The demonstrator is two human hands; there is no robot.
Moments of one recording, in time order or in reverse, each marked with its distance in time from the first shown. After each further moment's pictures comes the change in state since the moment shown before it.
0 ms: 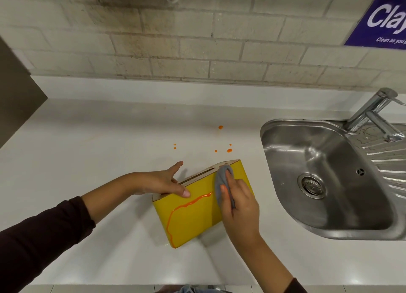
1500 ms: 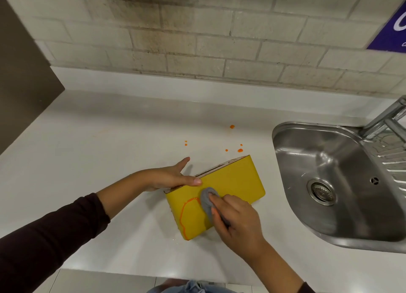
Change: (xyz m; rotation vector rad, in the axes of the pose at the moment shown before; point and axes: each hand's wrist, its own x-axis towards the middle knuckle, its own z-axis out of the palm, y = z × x) left_hand -0.009 -0.004 0.004 -0.198 0.040 0.074; right_hand -0.015 0.004 0.006 -0.011 -0.213 -0.416
